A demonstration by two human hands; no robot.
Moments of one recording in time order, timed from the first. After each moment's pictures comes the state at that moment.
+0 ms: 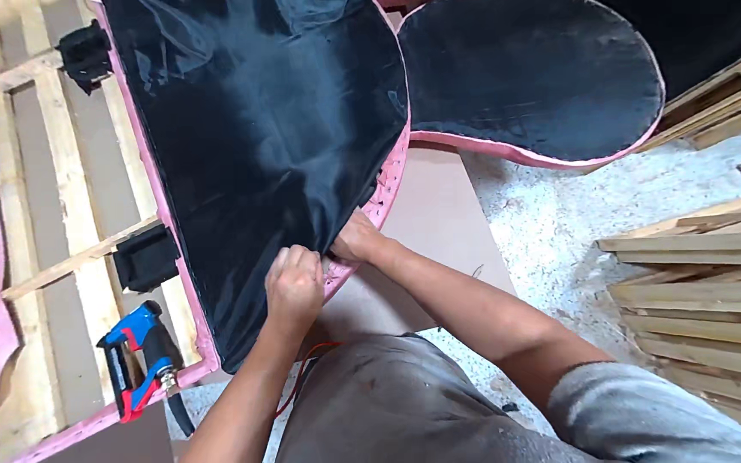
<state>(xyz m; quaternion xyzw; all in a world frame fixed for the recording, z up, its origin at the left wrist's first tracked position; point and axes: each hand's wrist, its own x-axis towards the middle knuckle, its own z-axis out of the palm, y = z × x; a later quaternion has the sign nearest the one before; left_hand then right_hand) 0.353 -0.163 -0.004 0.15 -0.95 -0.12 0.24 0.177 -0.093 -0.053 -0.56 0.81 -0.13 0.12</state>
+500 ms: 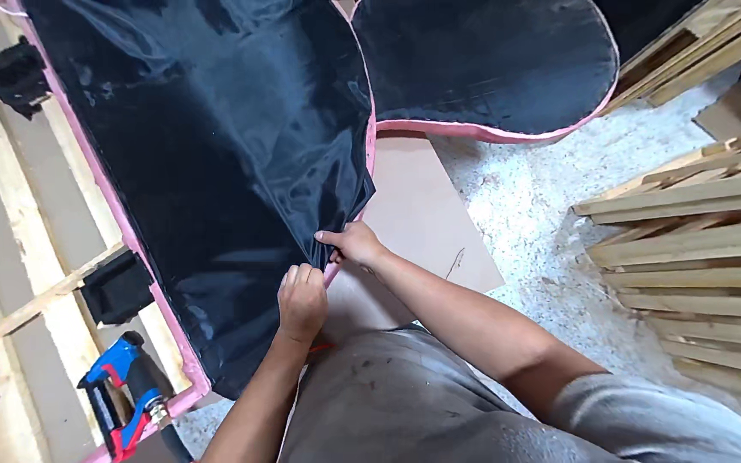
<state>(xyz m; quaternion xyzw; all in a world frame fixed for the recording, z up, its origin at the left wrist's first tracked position) 0.341 -0.140 -0.071 0.09 -0.96 -0.12 0.23 0.179 -0.054 -0.065 -0.03 0.74 -0.50 0.44</state>
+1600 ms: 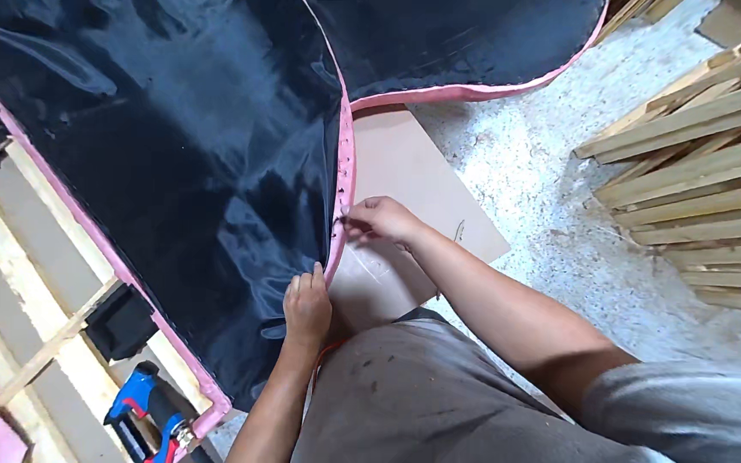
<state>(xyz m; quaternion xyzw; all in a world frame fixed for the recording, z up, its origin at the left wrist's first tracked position) 0.344 -0.141 -0.089 0.10 -0.99 -0.07 0.05 0.143 -0.001 -0.058 -0.01 0.70 -0.56 0.45</state>
